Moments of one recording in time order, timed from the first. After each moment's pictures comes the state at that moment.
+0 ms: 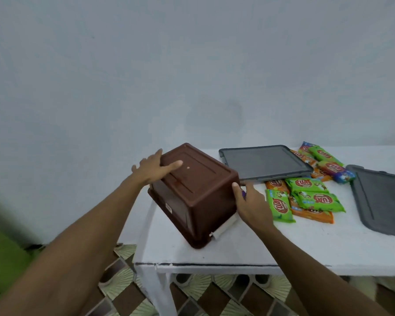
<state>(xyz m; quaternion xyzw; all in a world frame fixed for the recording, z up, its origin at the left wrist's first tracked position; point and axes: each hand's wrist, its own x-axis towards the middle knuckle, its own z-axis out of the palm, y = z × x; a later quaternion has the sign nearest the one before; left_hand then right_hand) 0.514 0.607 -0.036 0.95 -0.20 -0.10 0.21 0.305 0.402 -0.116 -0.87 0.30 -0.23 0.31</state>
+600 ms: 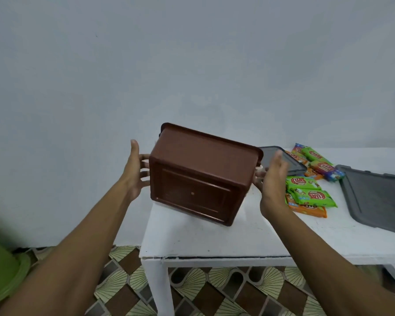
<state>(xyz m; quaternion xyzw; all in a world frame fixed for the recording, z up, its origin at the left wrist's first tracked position) 0.481 0.657 -0.022 0.67 -0.07 -0.20 0.71 0.288 0.422 -0.031 -0.55 0.31 -0.41 0.66</state>
